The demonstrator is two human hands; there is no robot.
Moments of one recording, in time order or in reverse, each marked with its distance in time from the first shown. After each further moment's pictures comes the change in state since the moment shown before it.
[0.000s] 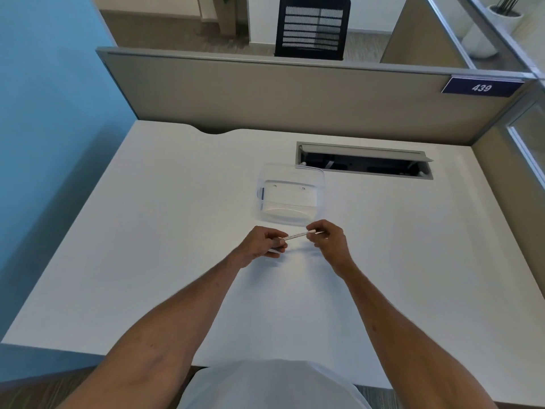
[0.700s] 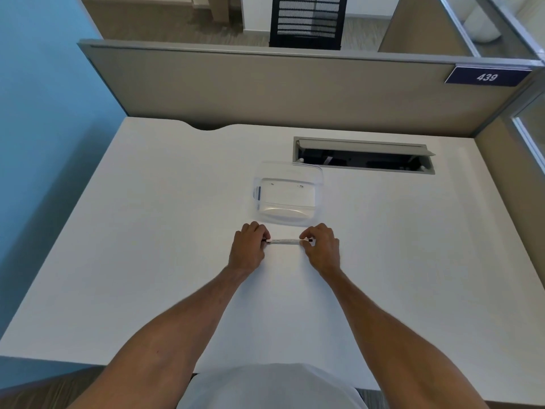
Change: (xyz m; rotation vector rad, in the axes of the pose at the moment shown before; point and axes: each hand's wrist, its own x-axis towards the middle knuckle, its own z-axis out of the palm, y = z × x) left_hand 0.009 -0.019 -0.003 1.045 0.329 0.249; right_hand 0.008 0.013 0.024 -0.572 0.054 -0.084
